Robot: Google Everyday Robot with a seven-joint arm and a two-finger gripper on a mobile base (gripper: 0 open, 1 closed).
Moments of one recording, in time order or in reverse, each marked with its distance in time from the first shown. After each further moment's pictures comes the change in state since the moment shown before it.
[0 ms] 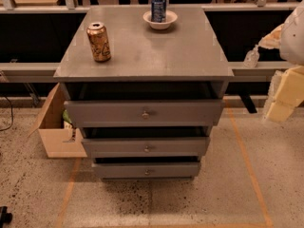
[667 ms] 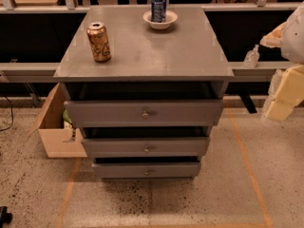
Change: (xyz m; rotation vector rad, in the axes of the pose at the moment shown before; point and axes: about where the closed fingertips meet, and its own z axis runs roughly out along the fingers) arm 0.000 -0.002 -0.002 0.014 -0.014 0.016
